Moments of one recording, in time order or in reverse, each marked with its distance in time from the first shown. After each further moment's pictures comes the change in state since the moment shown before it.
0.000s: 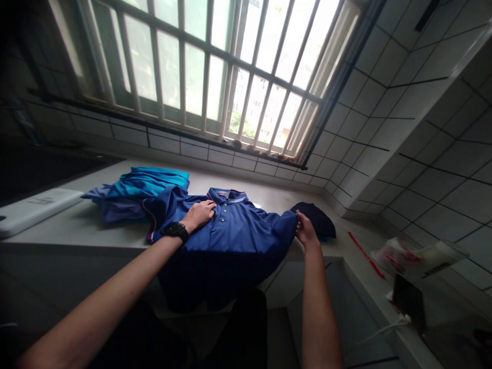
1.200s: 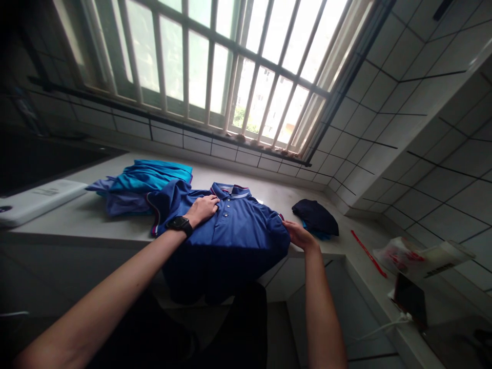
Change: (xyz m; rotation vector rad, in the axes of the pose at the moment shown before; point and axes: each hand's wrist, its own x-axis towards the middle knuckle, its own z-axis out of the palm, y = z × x) left_hand 0.000 0.003 -0.001 -0.001 0.001 0.017; right_hand -0.005 0.033 0.014 0.419 -0.646 0.187
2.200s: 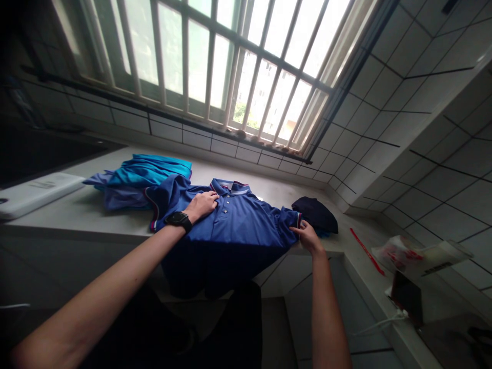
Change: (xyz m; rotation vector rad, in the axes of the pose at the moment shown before) left_hand -0.001 -0.001 -0.001 -0.019 0.001 0.006; right_hand -0.021 0.006 -0.025 -0.071 0.403 -0.189
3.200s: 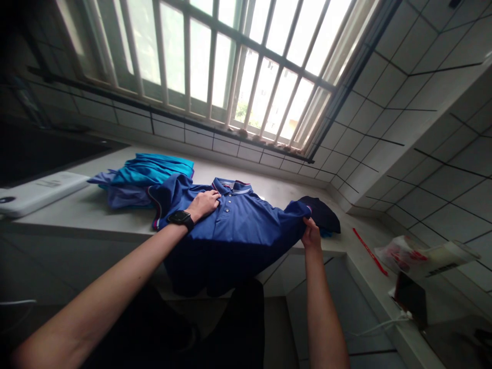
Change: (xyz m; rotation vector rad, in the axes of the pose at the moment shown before) left_hand -0.002 0.001 -0.001 0.033 0.002 0.011; right_hand 0.002 0.000 0.018 0.205 0.036 -0.187
